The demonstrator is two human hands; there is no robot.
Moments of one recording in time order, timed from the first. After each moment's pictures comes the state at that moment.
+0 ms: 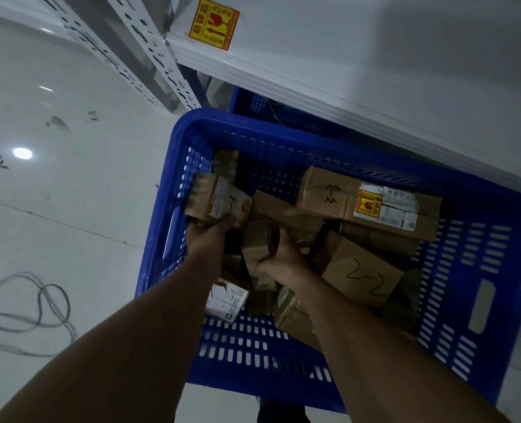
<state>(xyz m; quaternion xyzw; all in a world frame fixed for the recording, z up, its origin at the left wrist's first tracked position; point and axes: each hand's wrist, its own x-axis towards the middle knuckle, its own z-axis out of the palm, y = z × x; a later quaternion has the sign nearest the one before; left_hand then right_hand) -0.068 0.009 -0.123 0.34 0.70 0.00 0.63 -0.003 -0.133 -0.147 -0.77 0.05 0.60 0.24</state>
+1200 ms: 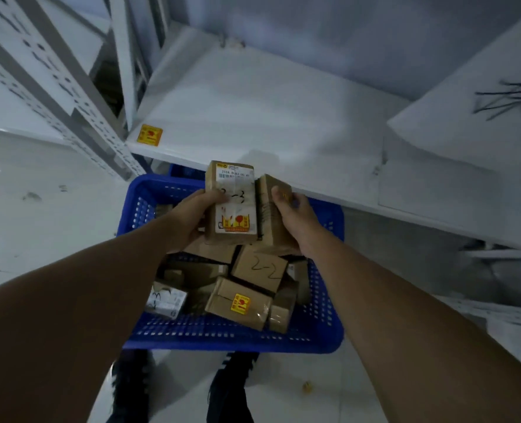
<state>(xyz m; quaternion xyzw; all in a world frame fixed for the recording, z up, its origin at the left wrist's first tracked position) 0.021 -0.038 0.146 0.50 0.37 -0.20 0.75 0.123 -0.240 0.161 -0.79 0.15 0.39 0.45</state>
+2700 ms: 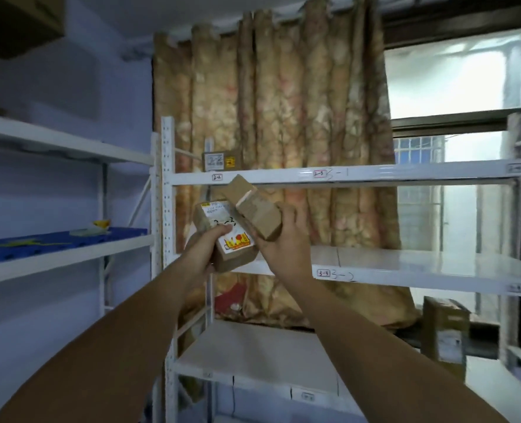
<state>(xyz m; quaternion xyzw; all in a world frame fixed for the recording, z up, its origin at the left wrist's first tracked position) -0.274 -0.653 1.088 0.53 -0.37 -0.26 0.72 -0.420 -0.758 1.079 -0.74 0.15 -0.65 0.11</state>
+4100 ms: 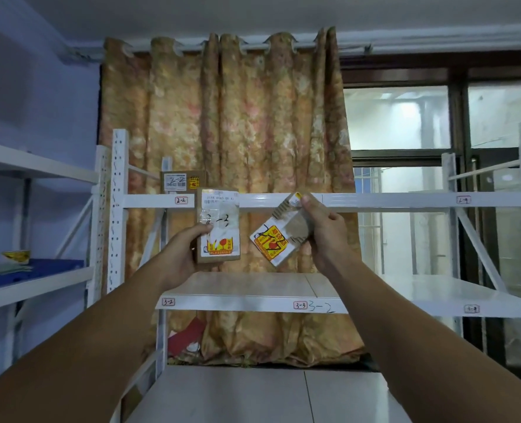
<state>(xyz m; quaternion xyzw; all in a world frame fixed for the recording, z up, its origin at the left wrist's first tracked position) -0.207 -0.716 1.147 0.42 -0.48 -0.34 0.69 -0.443 -0.830 1.163 -0.49 0.12 -0.66 0.55</state>
